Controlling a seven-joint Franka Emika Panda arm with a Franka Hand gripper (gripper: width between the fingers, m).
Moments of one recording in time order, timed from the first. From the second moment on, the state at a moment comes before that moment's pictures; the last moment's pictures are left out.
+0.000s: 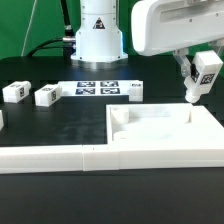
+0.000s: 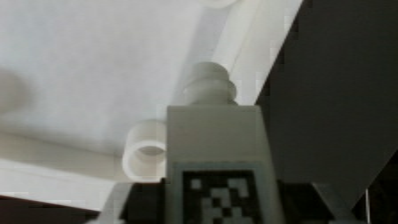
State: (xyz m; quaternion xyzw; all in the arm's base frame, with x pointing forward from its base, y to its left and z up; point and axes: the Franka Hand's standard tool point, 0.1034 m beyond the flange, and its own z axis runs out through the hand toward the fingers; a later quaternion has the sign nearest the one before) arm 0.585 0.131 0.108 -0.98 -0.16 -0.07 0.06
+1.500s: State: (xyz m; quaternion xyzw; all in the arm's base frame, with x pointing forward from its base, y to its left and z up) arm 0.628 0.121 0.075 -0.96 -0.16 -0.21 0.05
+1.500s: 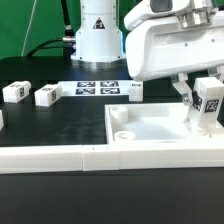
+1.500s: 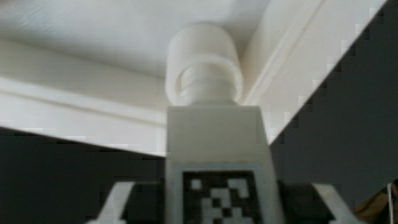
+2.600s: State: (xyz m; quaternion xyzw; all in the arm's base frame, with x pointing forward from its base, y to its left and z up) arm 0.616 0.115 0.066 -0.95 -0.16 -0.25 0.04
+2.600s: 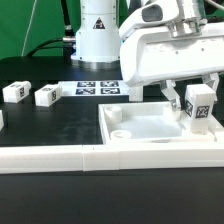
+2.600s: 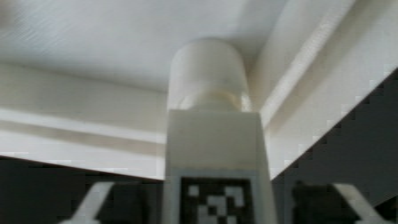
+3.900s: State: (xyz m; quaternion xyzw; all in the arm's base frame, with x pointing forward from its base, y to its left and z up) arm 0.614 0.122 0.081 -0.96 -0.17 -0.21 0.05
